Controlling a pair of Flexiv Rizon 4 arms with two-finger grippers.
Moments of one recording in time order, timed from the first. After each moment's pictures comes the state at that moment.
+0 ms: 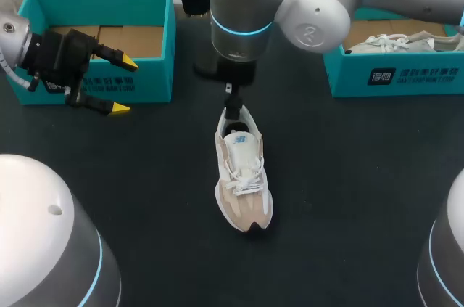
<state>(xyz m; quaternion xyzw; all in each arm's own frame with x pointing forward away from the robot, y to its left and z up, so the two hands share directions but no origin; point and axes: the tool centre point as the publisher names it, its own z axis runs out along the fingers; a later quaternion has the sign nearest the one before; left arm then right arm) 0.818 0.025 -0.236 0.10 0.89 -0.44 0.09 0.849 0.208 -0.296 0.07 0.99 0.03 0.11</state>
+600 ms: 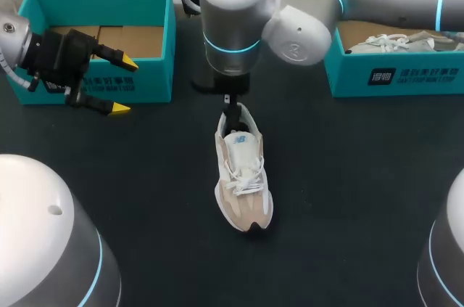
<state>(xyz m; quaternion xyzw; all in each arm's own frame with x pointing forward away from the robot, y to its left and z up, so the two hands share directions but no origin) 0.818 0.025 -0.236 0.10 0.89 -0.44 0.09 0.875 0.211 -0.345 0.03 0.99 0.01 0.12</state>
